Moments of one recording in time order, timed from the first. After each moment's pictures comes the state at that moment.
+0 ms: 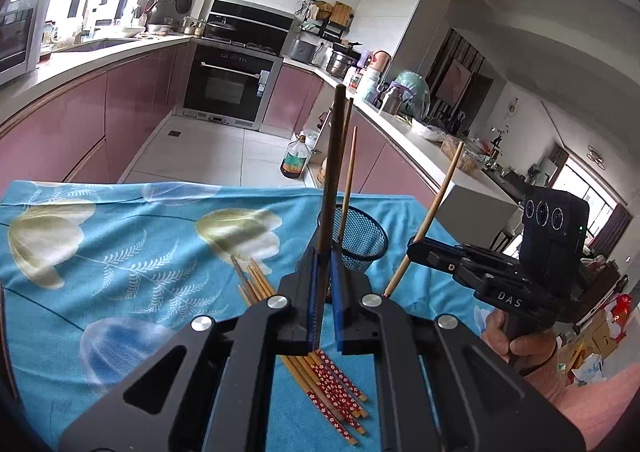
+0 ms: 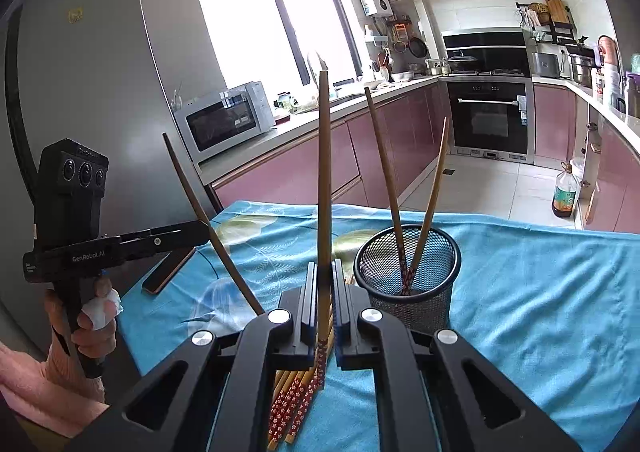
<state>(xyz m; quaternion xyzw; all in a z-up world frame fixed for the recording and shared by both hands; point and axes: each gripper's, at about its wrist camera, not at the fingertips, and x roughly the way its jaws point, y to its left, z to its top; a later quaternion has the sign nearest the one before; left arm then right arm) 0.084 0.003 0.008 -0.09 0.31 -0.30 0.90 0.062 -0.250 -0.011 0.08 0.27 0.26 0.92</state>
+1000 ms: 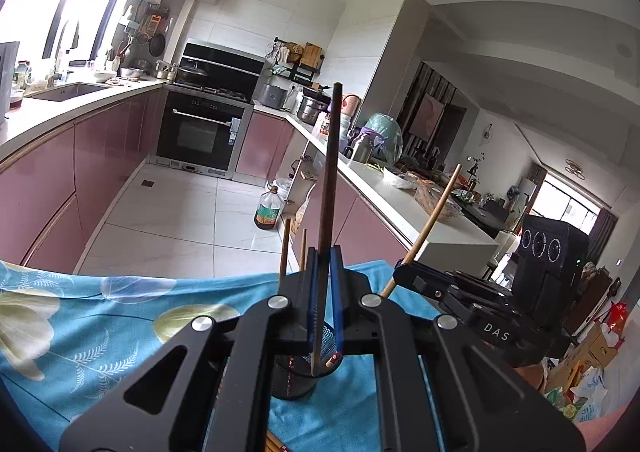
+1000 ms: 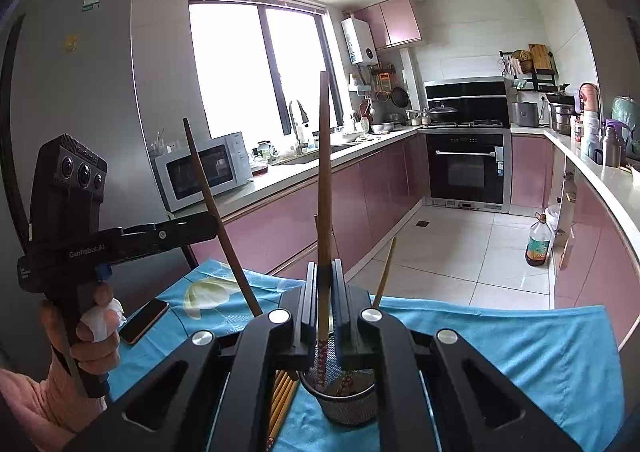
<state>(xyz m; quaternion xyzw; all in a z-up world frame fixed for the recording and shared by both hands) 0.133 -0.050 0.077 -0.10 0.23 -0.34 0.91 0.083 -0.286 0.049 0.06 0.19 0.22 0.96</state>
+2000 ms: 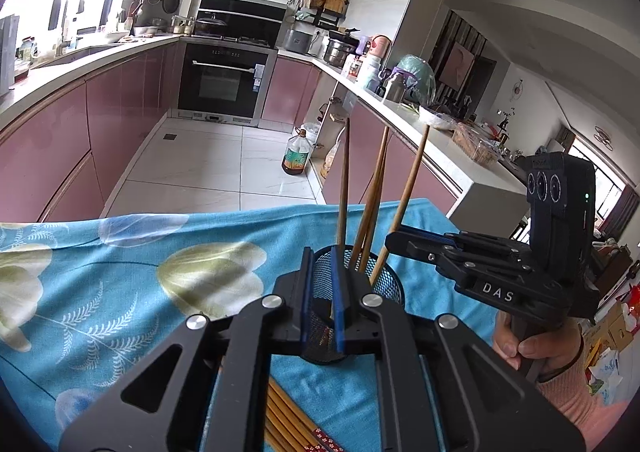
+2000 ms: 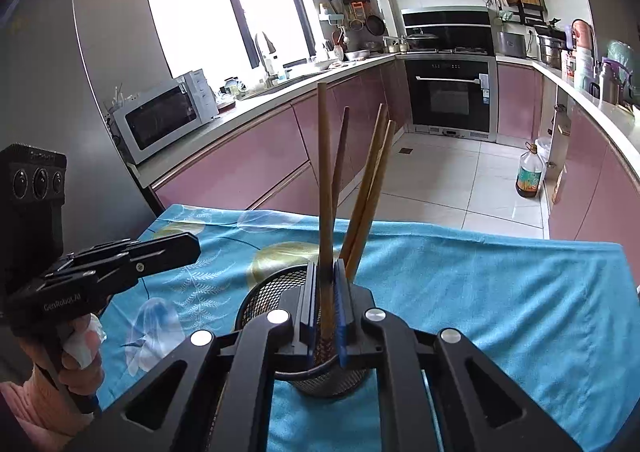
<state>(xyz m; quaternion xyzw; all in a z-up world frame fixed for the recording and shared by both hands) 0.165 -0.076 -0.009 -0.06 0.32 -0.30 0.89 0.140 -0.275 -0.019 0.07 0.33 0.18 0.92</state>
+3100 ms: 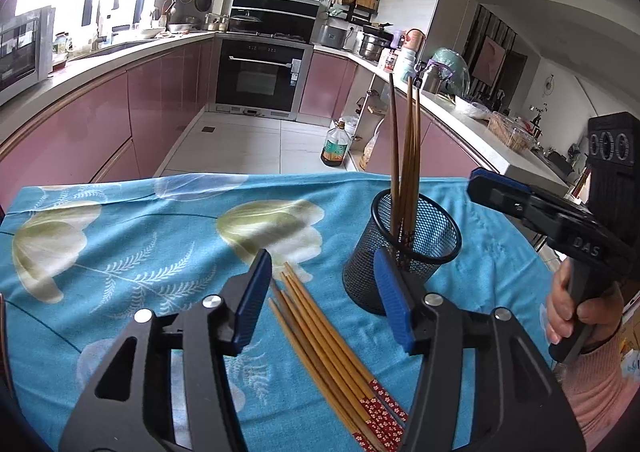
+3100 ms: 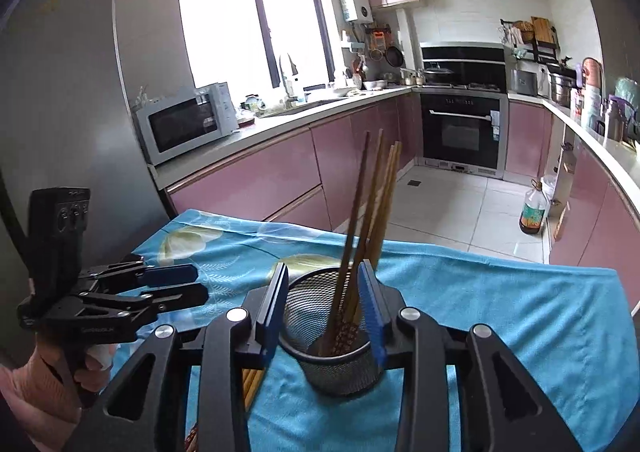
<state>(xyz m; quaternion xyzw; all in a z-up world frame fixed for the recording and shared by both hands) 0.132 -0.034 -0.043 -0.04 0.33 -0.23 0.91 0.095 -0.262 -0.005 0.03 0.26 0.21 0.94</state>
